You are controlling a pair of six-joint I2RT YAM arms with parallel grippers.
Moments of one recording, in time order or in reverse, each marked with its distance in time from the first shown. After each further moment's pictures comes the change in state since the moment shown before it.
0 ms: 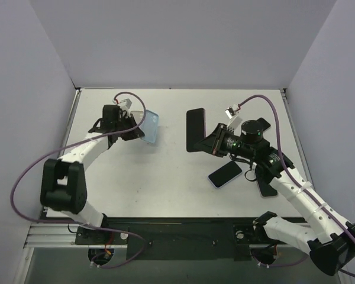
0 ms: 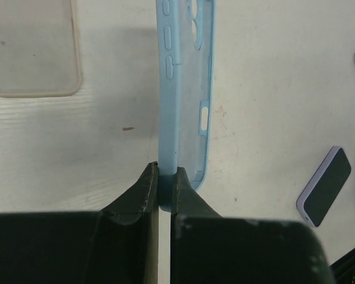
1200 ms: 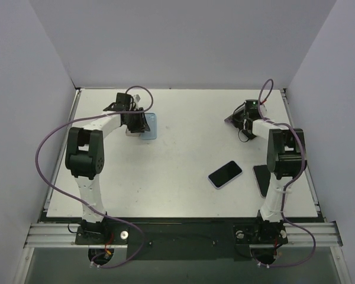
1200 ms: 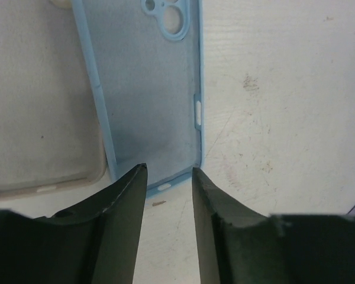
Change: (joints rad) left arm 0.014 0.617 0.526 -0.232 0.056 0.043; right arm -0.544 1.004 0.280 0.322 0.394 0.231
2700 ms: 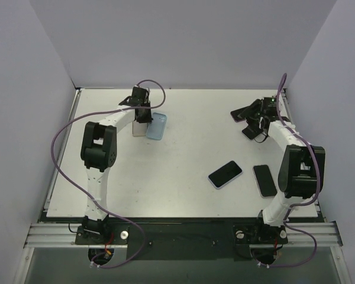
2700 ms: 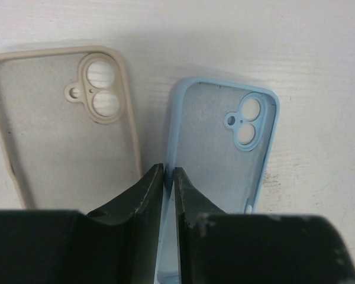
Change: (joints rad) left arm -0.099 0.182 0.246 -0.009 -0.323 0.040; right arm -0.091 -0.258 -0.047 -0.243 -0.066 -0.266
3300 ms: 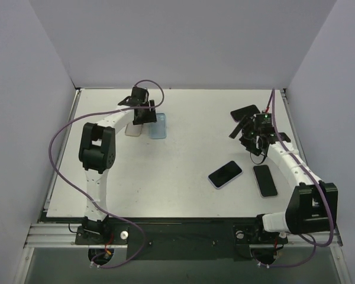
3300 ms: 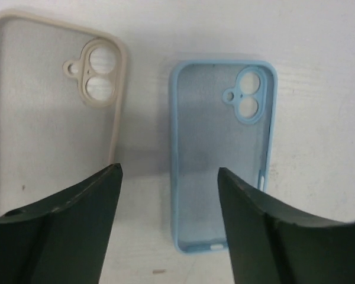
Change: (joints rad) left arm -0.017 -0.020 -0.012 -0.024 -0.047 -0.043; right arm 0.111 -0.350 -0.247 -0.192 0.040 -0.106
